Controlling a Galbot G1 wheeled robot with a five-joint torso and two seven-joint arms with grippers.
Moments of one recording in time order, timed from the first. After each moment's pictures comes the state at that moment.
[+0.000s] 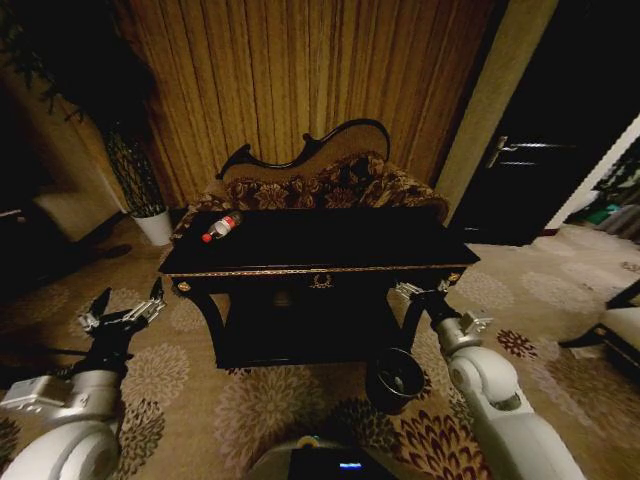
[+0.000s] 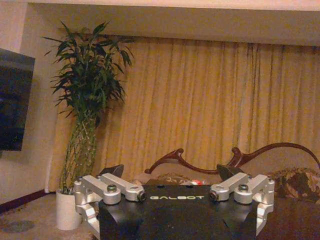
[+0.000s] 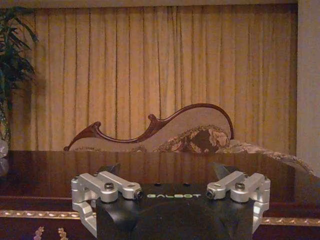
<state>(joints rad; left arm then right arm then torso) 1.79 -1.34 -1.03 -2.50 -0.61 0.17 -0.09 -1.43 1.13 0.68 2.14 0.48 -0.20 0.02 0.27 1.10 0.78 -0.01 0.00</state>
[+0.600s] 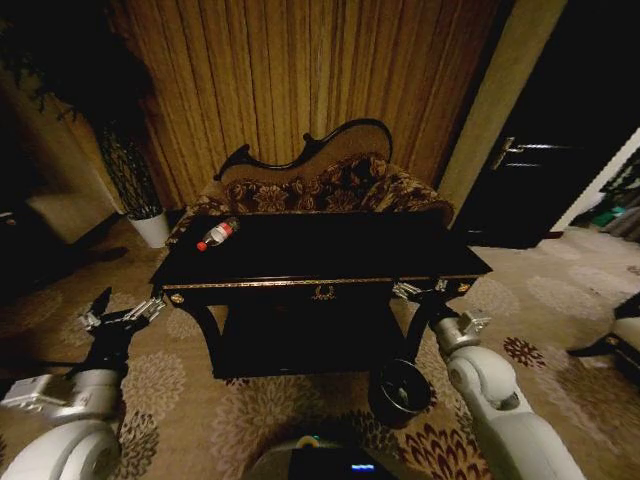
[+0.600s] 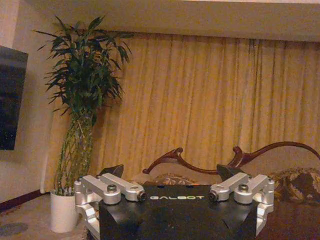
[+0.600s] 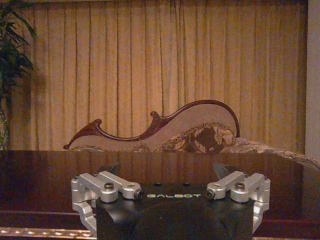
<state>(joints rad) 1.79 -1.34 -1.03 -2.50 -0.60 0.17 -0.09 -1.43 1.13 0.67 2.14 0.48 -0.20 0.02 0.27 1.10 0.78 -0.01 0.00</state>
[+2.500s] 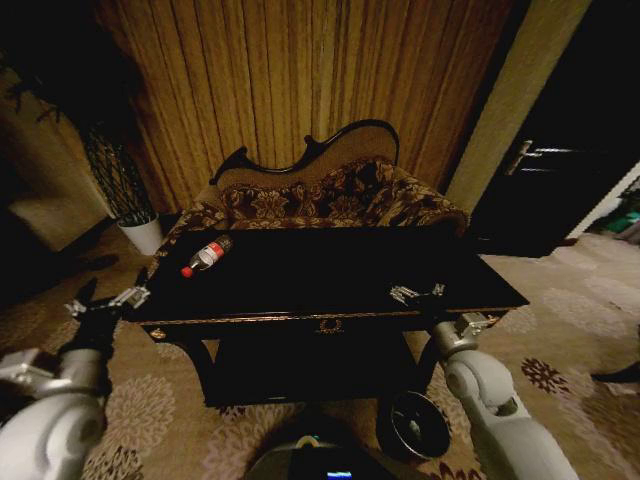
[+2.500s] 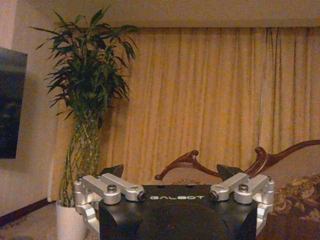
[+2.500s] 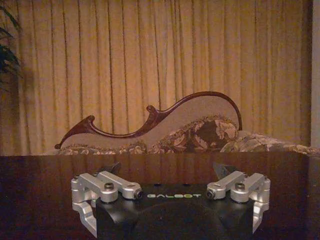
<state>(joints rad) 1.62 -1.07 -1.13 -2.28 -0.78 0.22 -0.14 -1.46 1.15 0.67 2.16 0.49 -0.22 0.04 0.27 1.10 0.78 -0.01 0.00</state>
